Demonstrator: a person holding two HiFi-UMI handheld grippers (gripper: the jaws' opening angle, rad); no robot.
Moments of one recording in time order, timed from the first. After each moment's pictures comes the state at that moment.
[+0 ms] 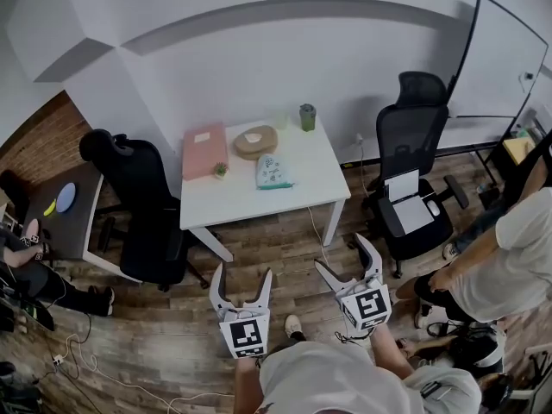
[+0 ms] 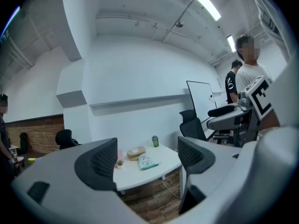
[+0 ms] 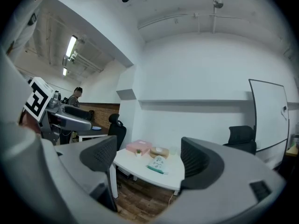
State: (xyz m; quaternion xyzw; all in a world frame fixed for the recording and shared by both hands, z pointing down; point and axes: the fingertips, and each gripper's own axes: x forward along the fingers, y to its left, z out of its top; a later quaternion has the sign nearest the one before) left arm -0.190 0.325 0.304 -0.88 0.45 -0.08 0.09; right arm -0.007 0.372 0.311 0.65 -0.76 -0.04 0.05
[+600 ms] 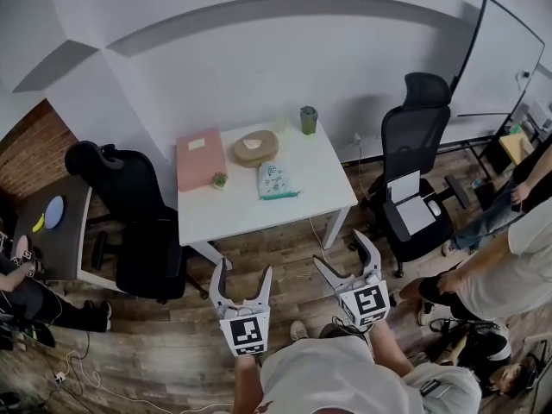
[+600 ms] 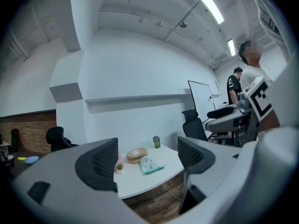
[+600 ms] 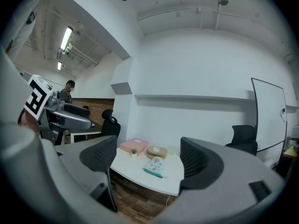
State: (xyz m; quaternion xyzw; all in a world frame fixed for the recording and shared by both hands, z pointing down) left arm -0.201 0.223 0.312 -0.90 0.43 -0.08 0.08; right arm -0.022 0.276 0.320 0.67 -0.74 -0.03 0.07
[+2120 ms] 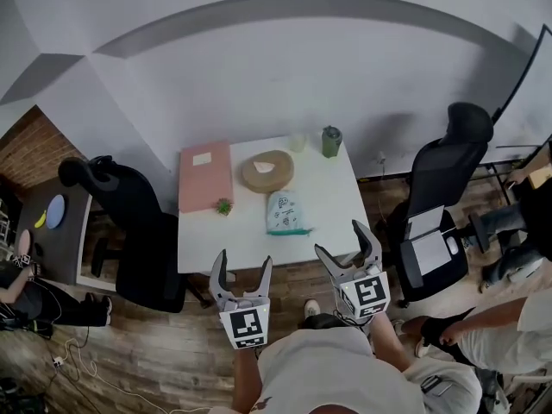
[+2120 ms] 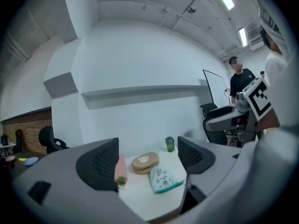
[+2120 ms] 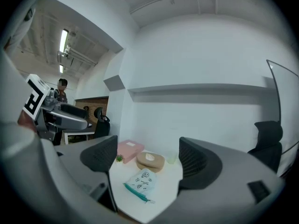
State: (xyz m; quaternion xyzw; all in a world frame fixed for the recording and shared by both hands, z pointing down) left arm -0.110 0.031 0.316 -0.87 0.48 -0.10 0.07; right arm 0.079 0.062 0.326 0.64 -0.77 -0.02 0.07
